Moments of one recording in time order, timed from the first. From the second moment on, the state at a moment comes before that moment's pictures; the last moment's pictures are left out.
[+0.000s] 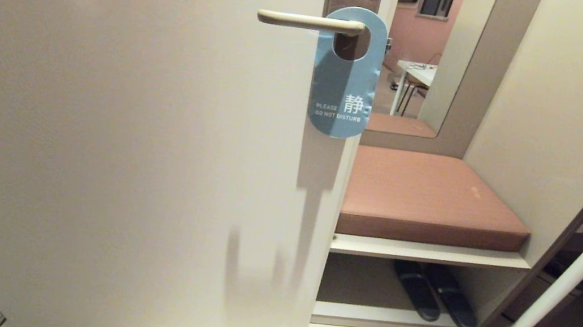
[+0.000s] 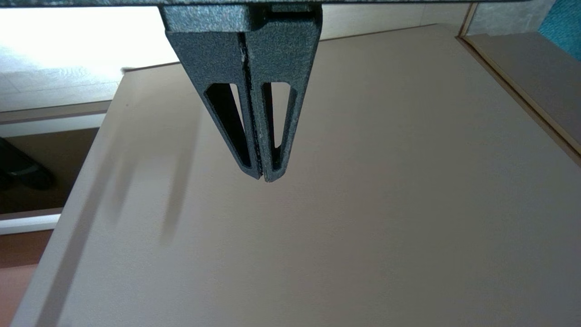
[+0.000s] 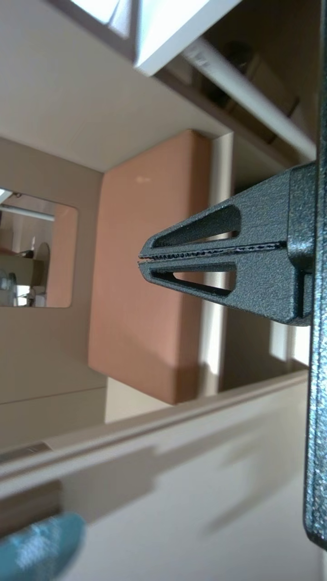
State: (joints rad) left arm 0.00 0.00 0.00 0.00 -0.01 0.08; right arm 0.00 0.93 -0.77 -0.16 0.02 -0.03
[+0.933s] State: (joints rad) left arm 0.00 0.00 0.00 0.00 -0.01 0.08; right arm -0.13 1.39 -1.10 -0.23 0.72 -0.03
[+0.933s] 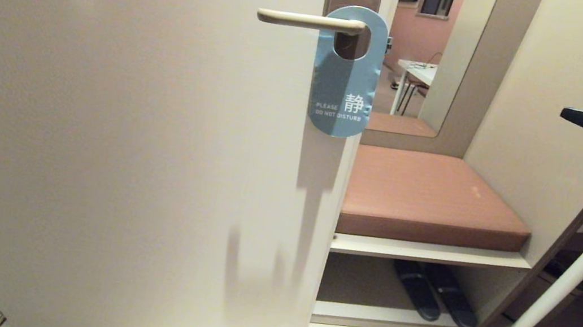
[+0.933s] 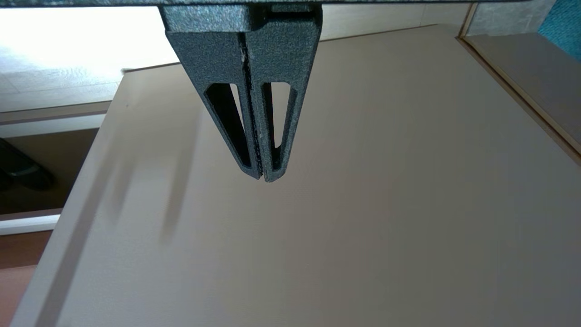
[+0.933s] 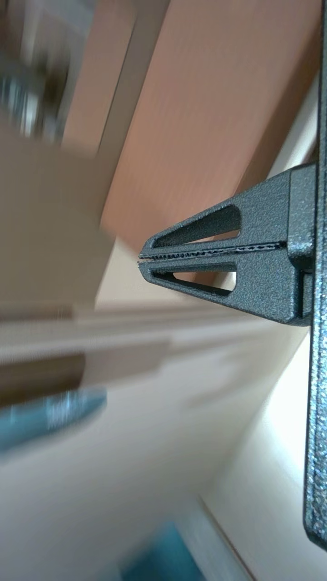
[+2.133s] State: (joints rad) left arm 0.00 0.00 0.00 0.00 -0.01 0.08; right arm -0.01 1.86 -1.53 -0.23 1.22 -0.06
